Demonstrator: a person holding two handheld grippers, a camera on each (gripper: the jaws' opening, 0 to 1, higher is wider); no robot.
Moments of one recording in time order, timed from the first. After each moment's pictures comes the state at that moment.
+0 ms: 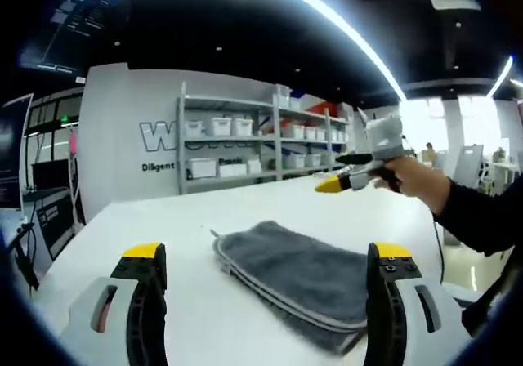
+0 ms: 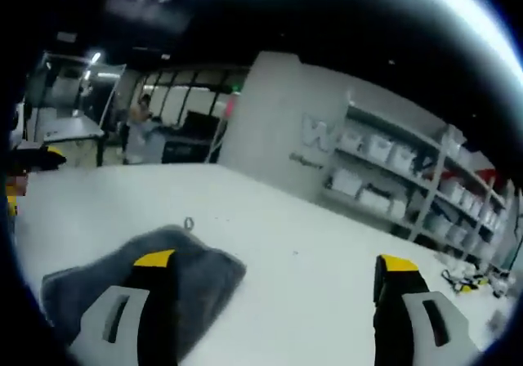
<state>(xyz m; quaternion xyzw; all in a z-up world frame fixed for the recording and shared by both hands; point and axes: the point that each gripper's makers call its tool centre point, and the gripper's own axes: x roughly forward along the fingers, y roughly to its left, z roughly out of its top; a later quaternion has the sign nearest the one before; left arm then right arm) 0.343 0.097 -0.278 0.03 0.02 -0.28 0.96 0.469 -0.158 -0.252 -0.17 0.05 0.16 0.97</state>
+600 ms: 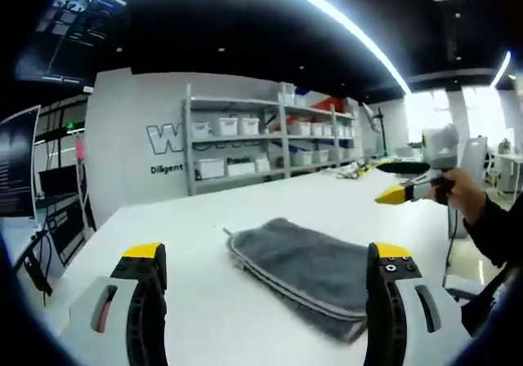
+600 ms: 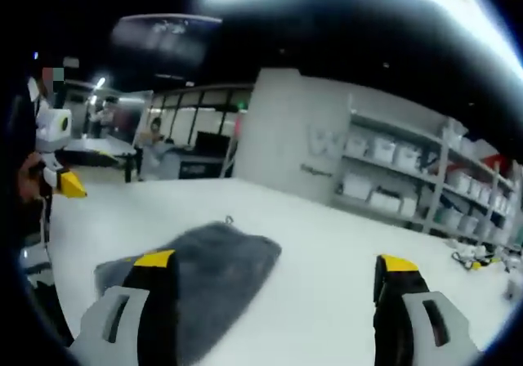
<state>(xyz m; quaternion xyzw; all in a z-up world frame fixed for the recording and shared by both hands) 0.343 0.119 -0.272 0.04 0.02 -0.26 0.96 0.363 -0.153 -0.267 -0.12 0.03 0.19 0.97</state>
